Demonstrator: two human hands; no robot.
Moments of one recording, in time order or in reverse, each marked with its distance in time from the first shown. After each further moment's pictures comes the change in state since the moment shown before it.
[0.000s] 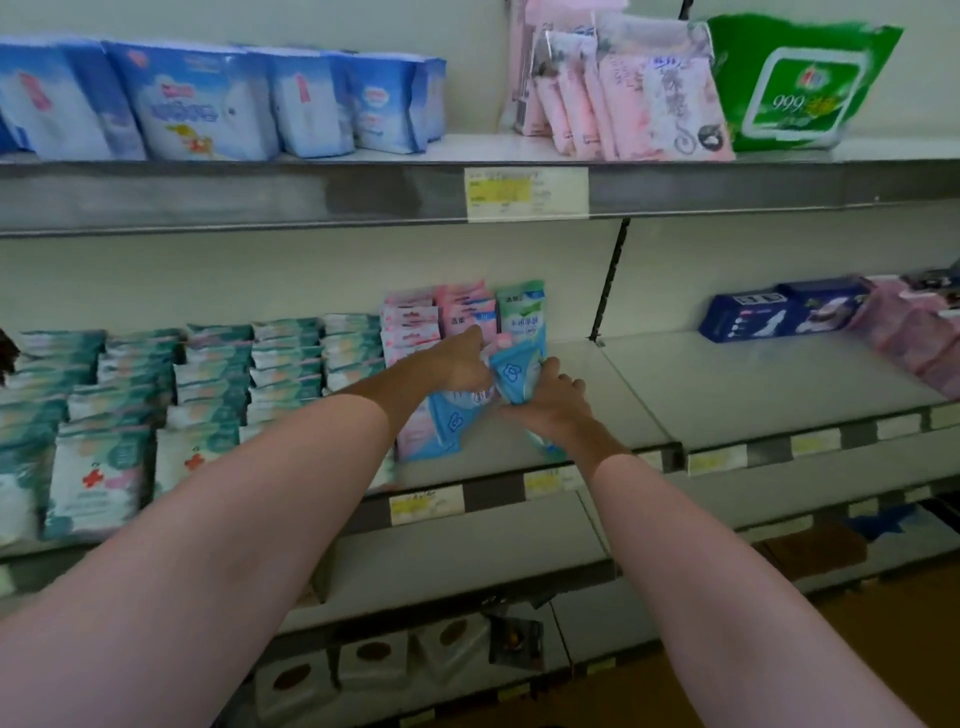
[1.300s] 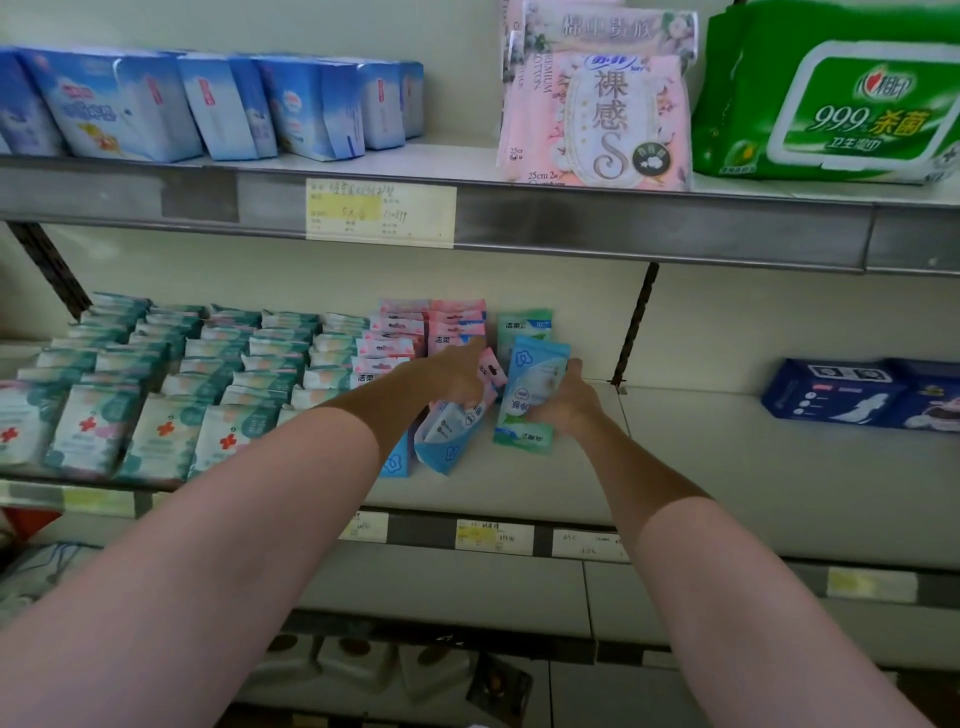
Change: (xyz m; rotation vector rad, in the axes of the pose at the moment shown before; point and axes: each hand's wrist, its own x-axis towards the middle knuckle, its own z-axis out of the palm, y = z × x) left_hand 0.061 0.048 0.018 0.028 0.072 -0.296; right_hand 0.129 0.052 -0.035 0.313 -0.201 -0.090
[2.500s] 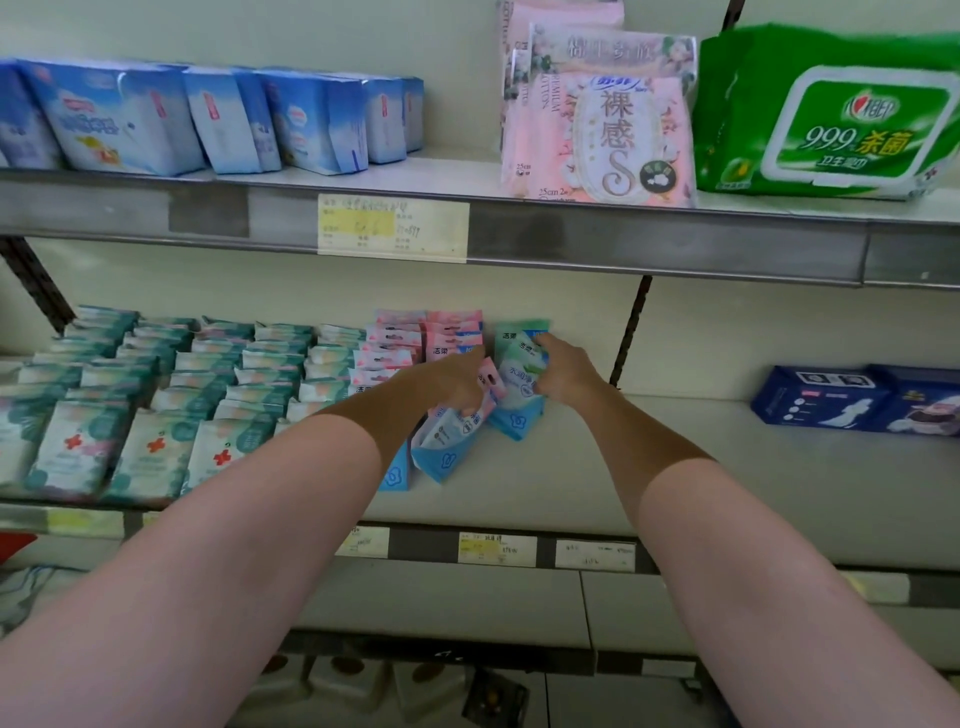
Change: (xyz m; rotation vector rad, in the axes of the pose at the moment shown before) left_hand 0.007 -0.003 -0.005 0.072 -0.025 0.030; right_hand 0.010 -0.046 -0.028 -0.239 -0.025 -0.244
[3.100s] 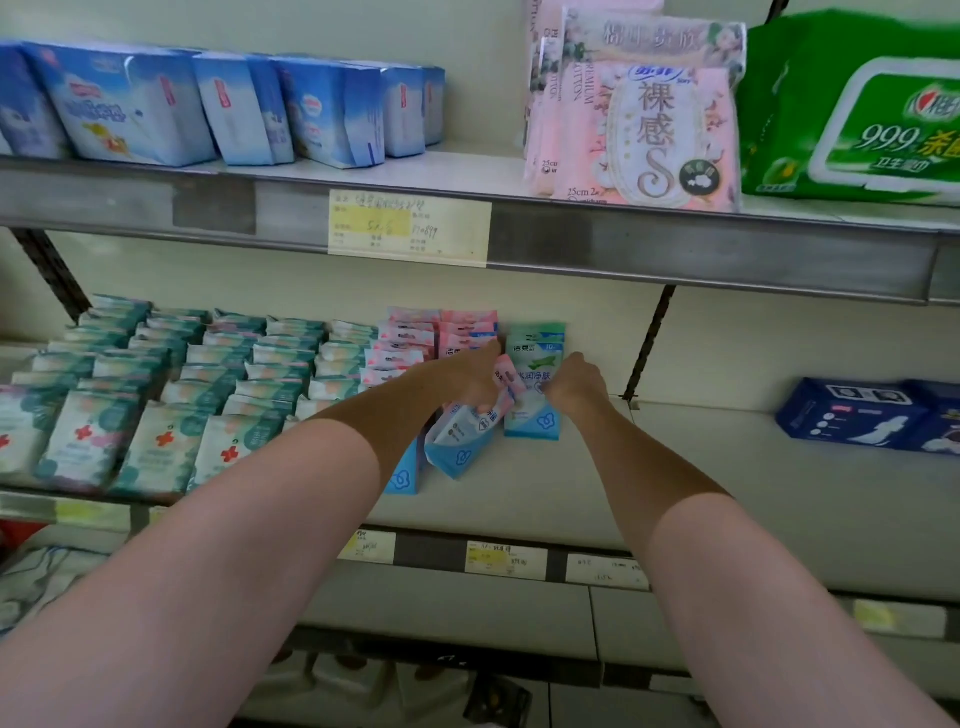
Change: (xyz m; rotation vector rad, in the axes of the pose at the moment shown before) left_hand 0.010 0.000 -0.006 -0.064 -0.003 0.002; right_hand 0.025 0.009 0.032 -0.060 0.119 0.256
